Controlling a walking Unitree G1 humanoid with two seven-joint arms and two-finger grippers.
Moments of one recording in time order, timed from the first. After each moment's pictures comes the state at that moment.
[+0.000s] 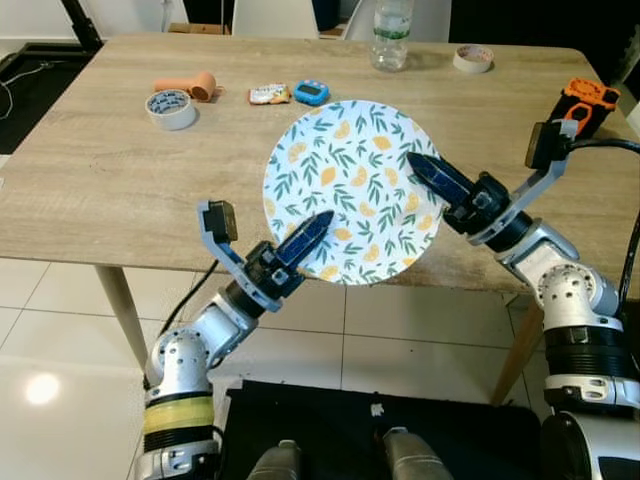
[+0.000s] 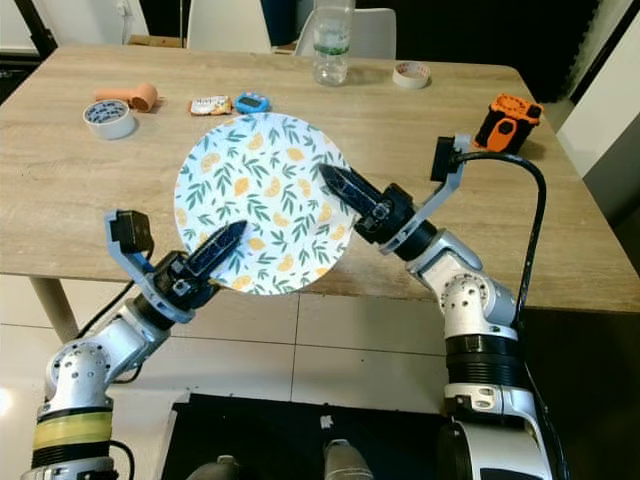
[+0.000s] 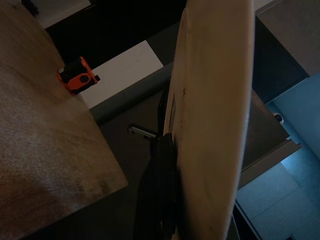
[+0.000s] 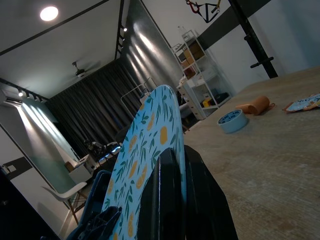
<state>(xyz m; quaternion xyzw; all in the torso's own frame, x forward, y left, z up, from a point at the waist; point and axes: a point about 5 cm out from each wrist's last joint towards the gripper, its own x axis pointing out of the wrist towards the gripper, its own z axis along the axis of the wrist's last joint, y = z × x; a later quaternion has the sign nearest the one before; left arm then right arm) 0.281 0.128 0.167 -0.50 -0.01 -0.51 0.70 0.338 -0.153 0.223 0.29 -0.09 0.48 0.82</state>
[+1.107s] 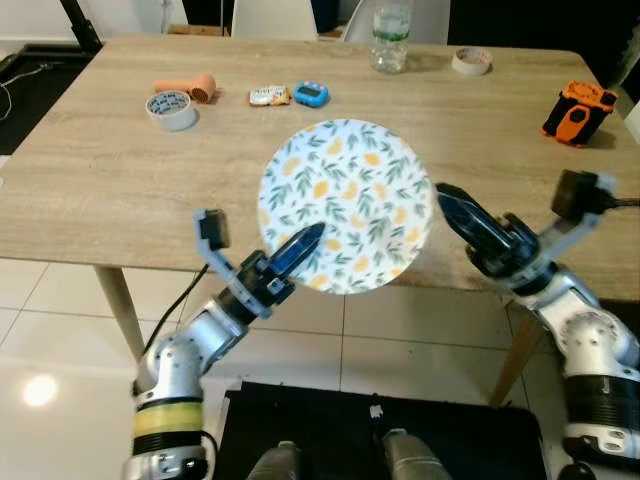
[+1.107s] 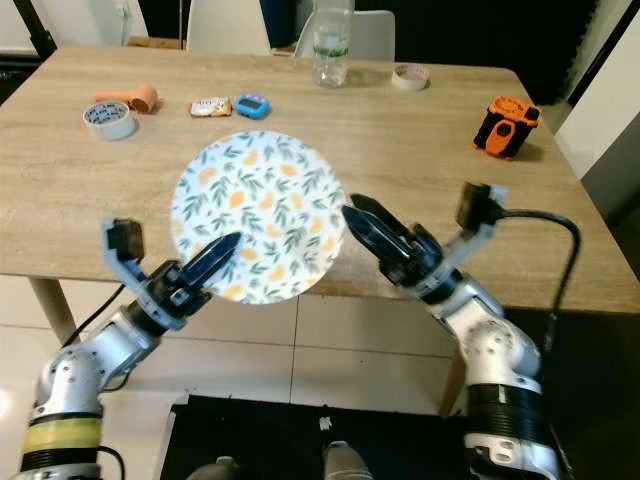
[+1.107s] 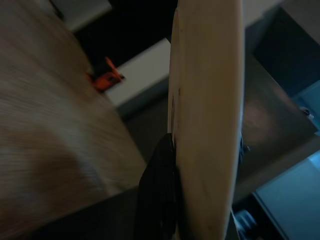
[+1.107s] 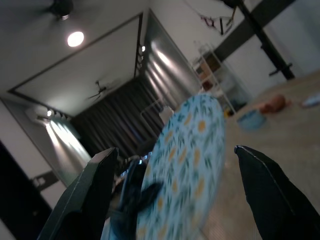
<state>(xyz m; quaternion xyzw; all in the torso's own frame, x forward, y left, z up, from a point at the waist) 0.278 0.165 0.148 -0.47 -0.02 -0.47 0.75 0.292 -0.196 0.182 0.34 -0.10 0.51 0.78</state>
